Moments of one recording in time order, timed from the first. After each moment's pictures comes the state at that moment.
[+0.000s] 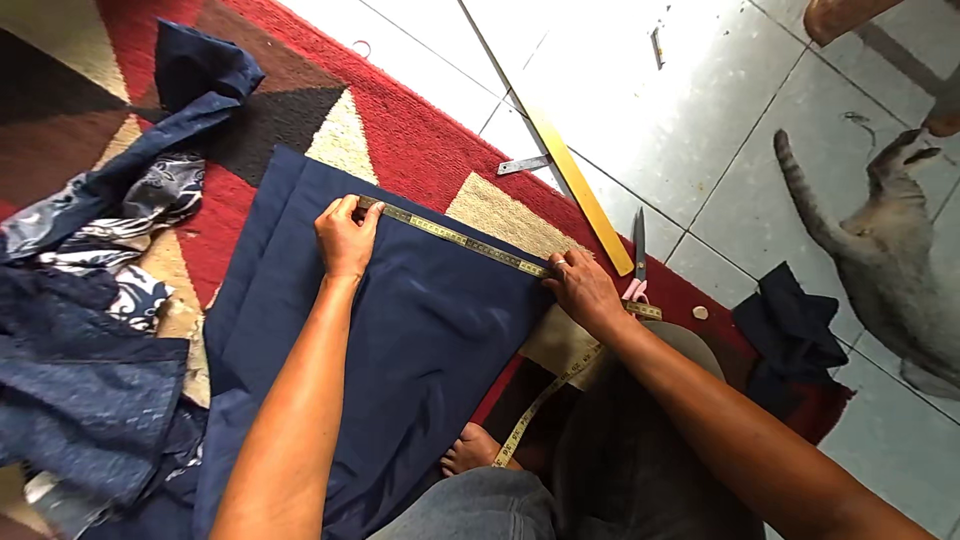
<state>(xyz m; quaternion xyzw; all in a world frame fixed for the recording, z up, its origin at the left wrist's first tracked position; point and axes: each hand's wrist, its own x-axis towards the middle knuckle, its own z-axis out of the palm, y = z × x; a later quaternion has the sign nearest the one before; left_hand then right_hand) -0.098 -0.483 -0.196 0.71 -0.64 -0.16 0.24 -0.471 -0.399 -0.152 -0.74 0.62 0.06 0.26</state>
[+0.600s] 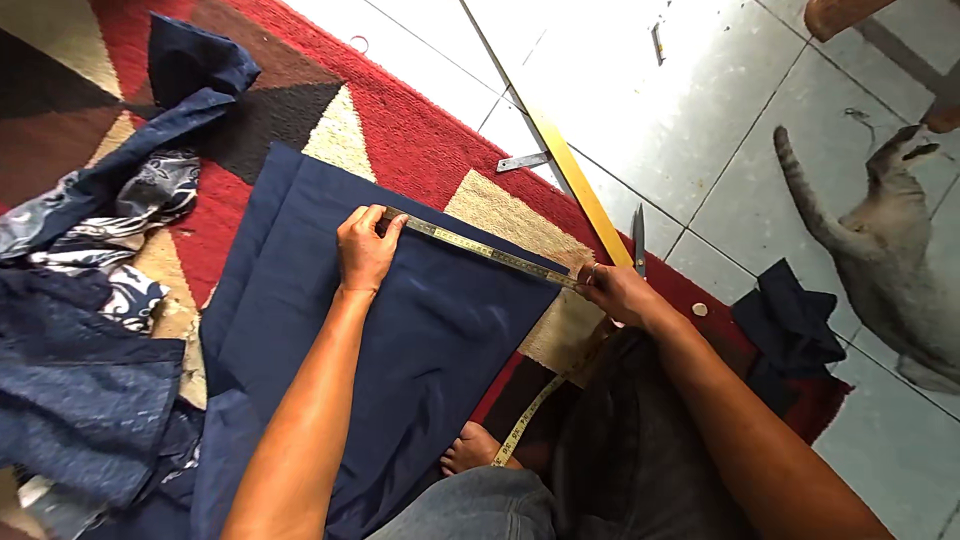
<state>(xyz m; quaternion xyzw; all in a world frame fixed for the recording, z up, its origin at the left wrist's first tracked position) -0.124 -0.463 -0.192 0.65 -0.69 -0.16 0.27 -0.531 -0.405 -0.133 -0.63 0.61 0.12 0.46</state>
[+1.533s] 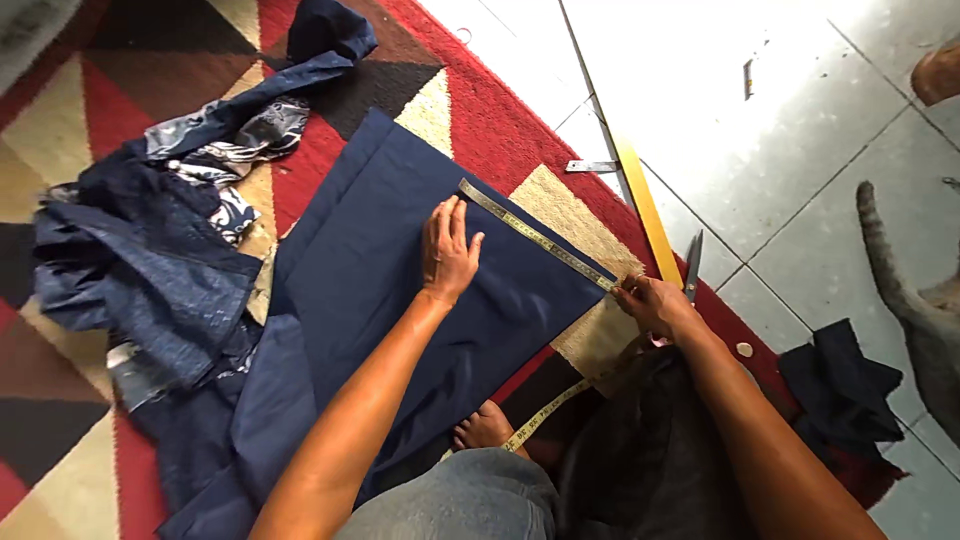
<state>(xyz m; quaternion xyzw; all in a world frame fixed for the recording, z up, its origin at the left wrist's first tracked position) -0.159 -0.395 -0.189 0.69 -0.69 -0.12 0.21 -0.517 -0.407 -0.144 -0.63 0.63 0.18 0.41</state>
